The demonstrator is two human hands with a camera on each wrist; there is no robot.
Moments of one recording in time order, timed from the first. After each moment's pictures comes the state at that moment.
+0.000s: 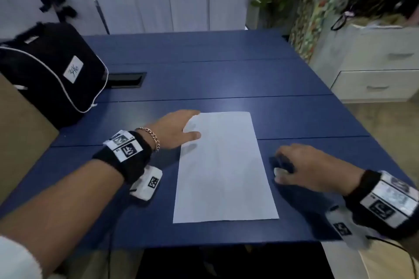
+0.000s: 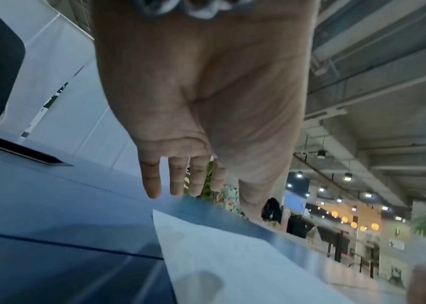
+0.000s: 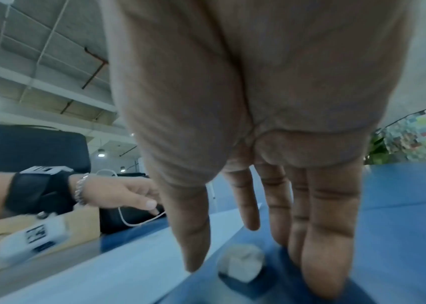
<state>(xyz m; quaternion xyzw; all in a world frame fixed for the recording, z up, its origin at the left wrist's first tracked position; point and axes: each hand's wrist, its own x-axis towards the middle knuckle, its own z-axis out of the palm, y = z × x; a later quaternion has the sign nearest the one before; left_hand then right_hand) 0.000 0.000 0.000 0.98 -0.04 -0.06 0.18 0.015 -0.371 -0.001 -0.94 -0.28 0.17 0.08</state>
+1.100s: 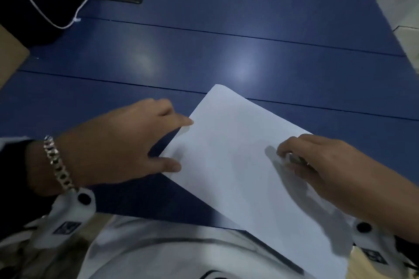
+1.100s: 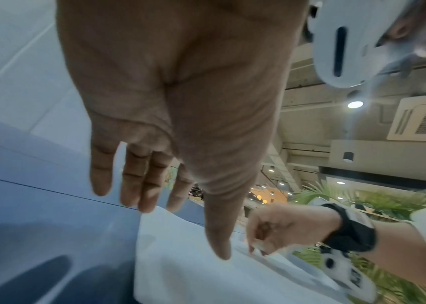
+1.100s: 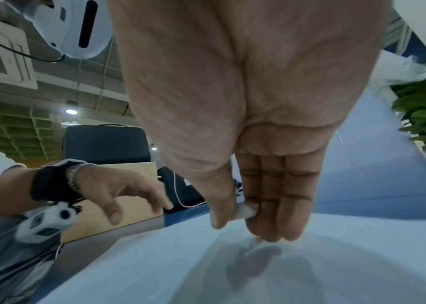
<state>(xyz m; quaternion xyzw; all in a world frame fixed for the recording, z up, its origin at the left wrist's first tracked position) -0.126 0.008 0.001 0.98 -0.04 -0.18 0.09 -0.015 -0.331 0.004 -0.91 -0.33 0.23 0.03</state>
